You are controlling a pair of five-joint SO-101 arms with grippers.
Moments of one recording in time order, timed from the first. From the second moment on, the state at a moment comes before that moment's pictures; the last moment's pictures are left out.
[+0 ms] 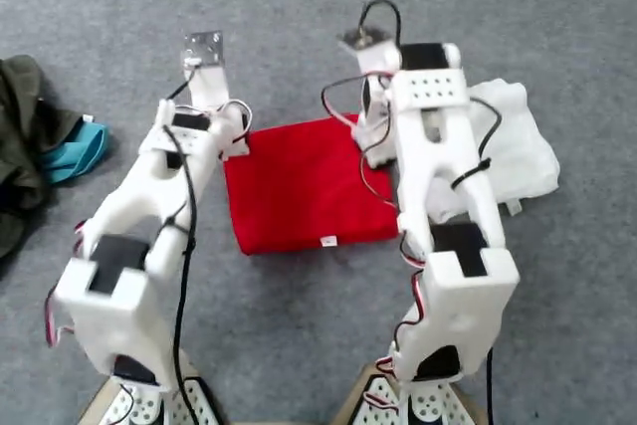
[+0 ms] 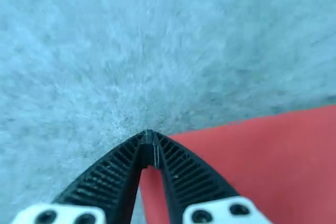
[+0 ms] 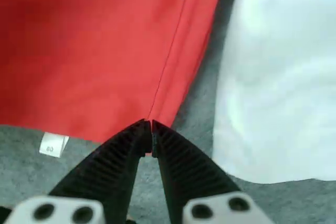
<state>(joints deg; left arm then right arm) 4.9 15.6 16.7 34.0 13.0 -5.5 19.4 -12.0 94.1 18.6</state>
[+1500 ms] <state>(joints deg) 3.4 22.7 10.9 36.3 13.3 -3.8 -12.3 24.8 94.7 12.1</state>
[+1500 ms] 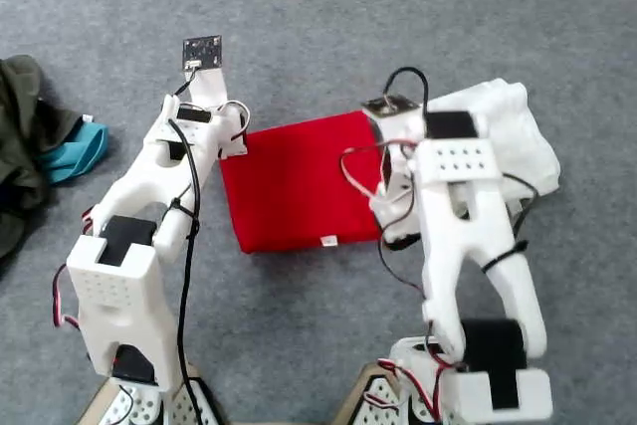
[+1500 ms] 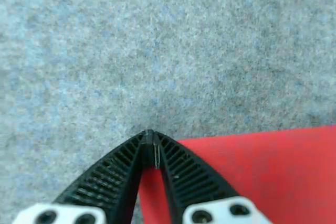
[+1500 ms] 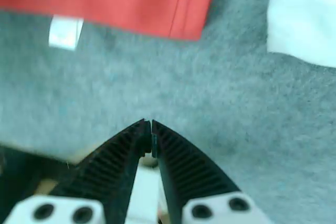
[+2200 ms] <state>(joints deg) 3.4 22.7 10.9 36.3 13.3 -12.8 -3.1 29.2 69.8 -16.5</state>
